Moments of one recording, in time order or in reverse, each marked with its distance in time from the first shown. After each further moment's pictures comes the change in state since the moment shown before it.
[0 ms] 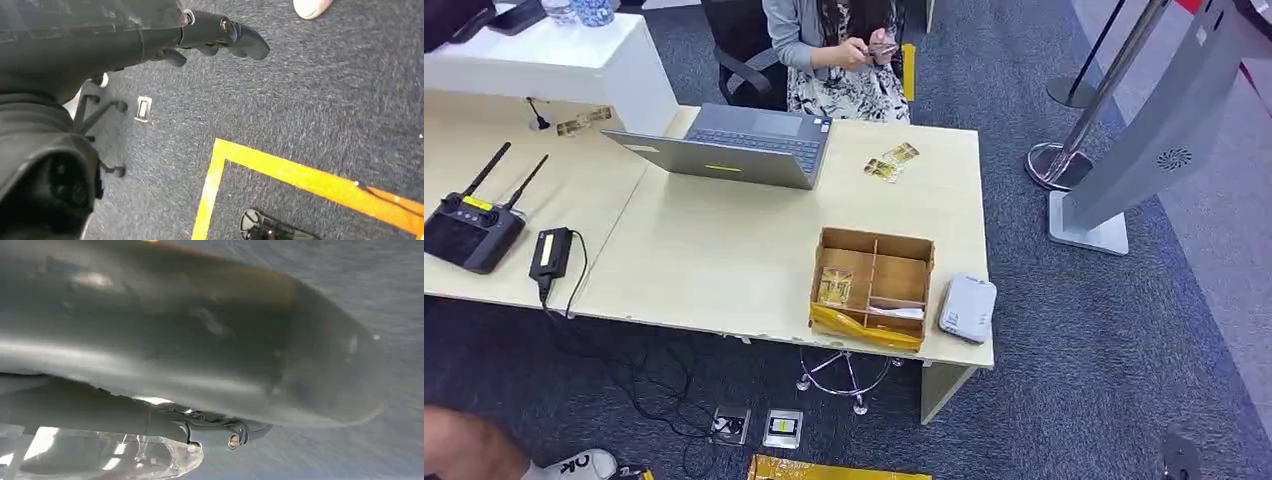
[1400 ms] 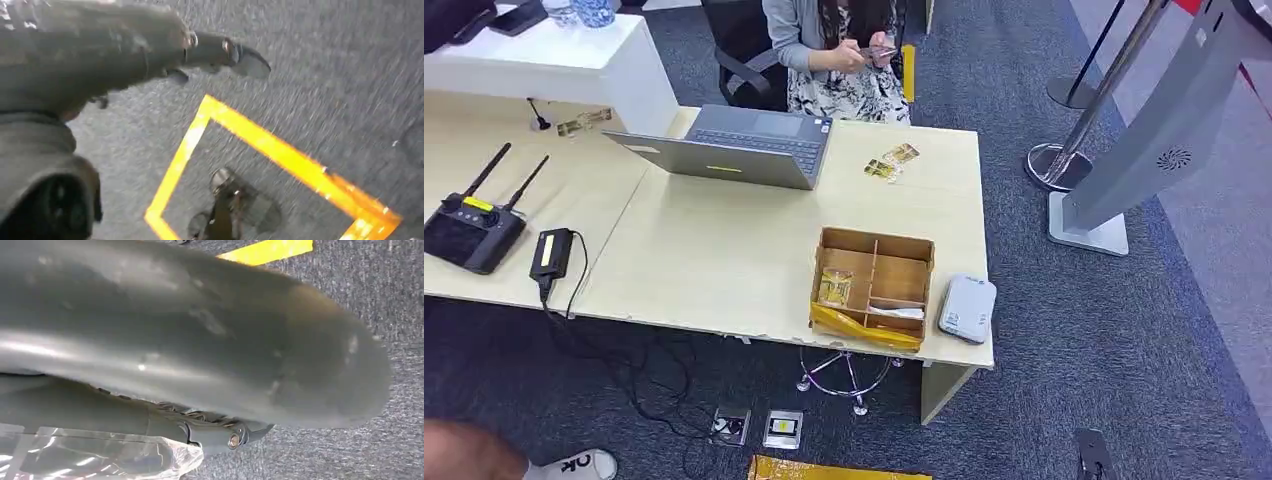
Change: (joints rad) left arm 0.058 -0.010 0.173 -0.001 0.271 -0.099 -0.188; right arm -0.029 0.134 0.060 0.037 0.140 0.126 -0.006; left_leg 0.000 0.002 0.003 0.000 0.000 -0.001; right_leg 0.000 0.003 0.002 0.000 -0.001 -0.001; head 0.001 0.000
